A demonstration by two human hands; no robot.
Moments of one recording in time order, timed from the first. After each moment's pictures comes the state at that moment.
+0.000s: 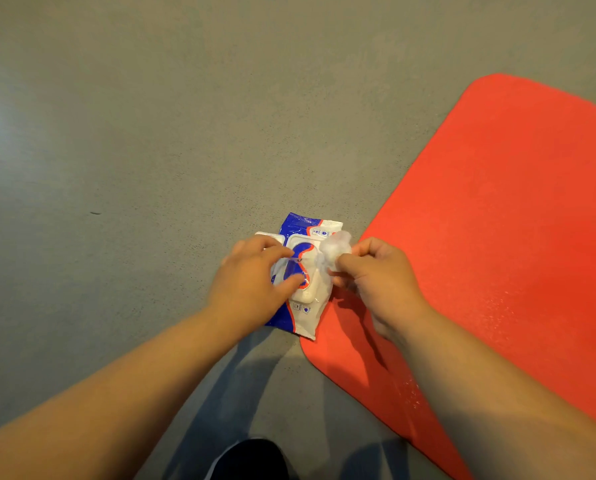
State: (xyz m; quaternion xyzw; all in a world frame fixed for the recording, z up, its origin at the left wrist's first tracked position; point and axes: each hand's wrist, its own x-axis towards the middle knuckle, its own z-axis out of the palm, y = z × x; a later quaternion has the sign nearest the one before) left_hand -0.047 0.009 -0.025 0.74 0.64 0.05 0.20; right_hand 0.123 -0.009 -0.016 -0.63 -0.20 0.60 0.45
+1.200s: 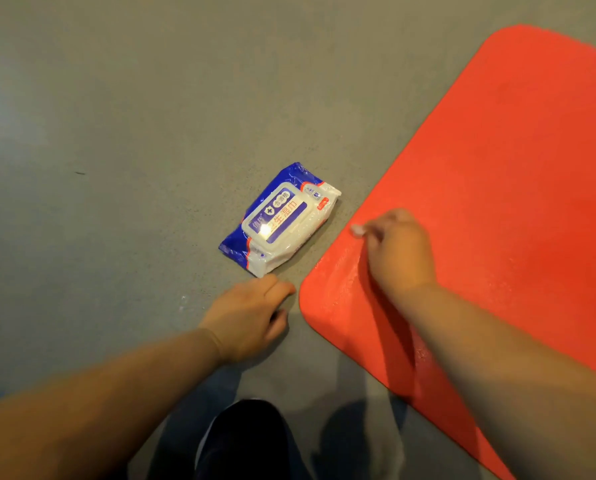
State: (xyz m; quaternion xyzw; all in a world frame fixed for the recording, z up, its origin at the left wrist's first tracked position) left_hand -0.081 -0.052 -0.071 0.86 0.45 -0.06 0.22; right_hand 0.156 -0.014 -0.074 -0.74 -0.61 0.21 0.20
